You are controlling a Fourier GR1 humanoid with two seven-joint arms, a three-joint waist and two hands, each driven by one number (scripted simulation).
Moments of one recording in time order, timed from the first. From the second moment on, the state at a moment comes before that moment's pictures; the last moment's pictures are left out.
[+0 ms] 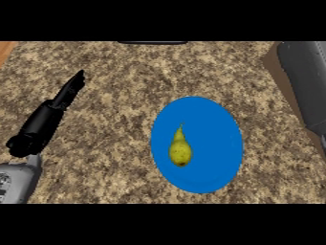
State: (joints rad) left arm -0.23 0.33 -0.07 -1.53 -0.05 -0.14 -0.08; right arm -1.15 -0.34 -0.12 -0.71 1.14 -0.27 0.60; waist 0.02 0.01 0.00
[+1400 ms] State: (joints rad) left arm -0.24 0.30 -0.05 -1.54 -0.08 -0.16 -0.06; right arm -1.05 -0.77 -0.33 -0.25 0.97 0.20 0.24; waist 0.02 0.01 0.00
